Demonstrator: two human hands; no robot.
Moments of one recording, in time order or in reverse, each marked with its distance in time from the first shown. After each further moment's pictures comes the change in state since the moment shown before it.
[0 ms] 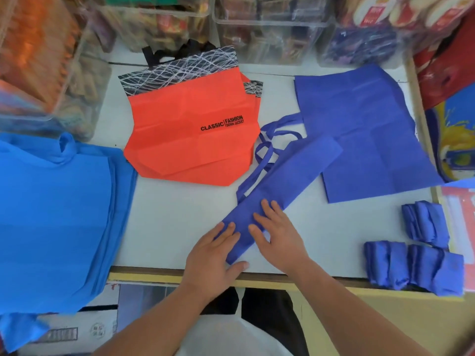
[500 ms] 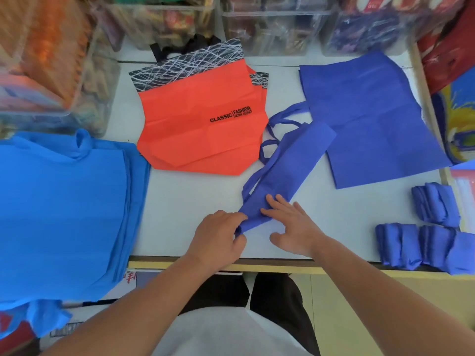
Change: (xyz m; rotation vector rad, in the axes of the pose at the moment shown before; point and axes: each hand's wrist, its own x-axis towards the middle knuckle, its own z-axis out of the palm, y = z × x) left_hand 0.007 0.003 -0.052 -0.053 0.016 0.079; right_hand -0.005 -0.005 -0.020 -0.120 -0.332 -0.018
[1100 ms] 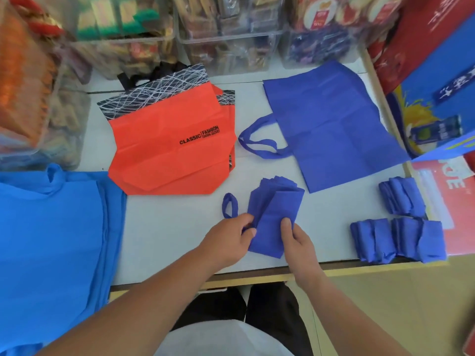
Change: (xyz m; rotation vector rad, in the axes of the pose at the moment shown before) left_hand 0.053 0.058 -0.004 -0.185 -0.373 -0.144; right_hand -0.051 -0.006 0.014 1.134 0.544 0.419
